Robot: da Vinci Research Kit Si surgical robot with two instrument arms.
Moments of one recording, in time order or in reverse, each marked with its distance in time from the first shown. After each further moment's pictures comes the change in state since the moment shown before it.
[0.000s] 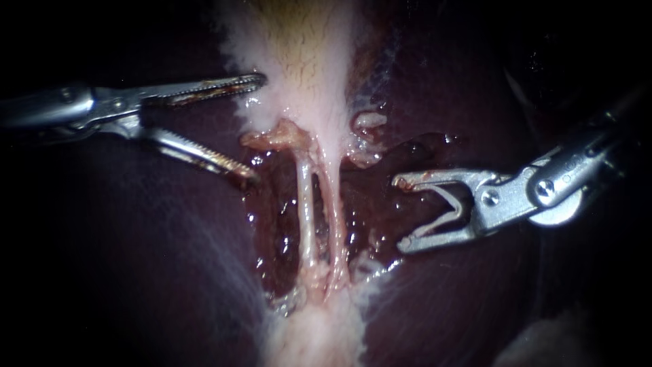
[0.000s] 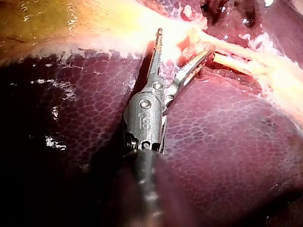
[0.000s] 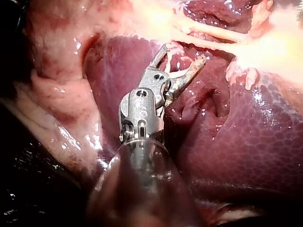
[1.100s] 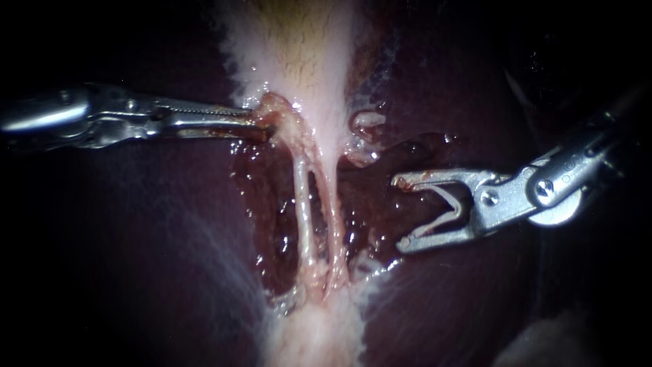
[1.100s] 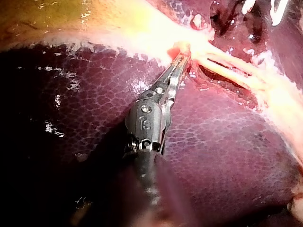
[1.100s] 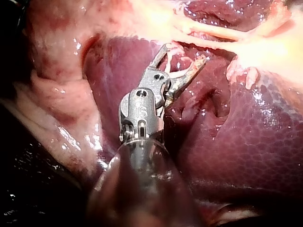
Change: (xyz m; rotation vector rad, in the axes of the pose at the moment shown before) right arm 0.000 0.000 0.000 -0.003 -0.001 0.000; left arm 0.001 0.002 -0.003 0.001 -0.183 -0.227
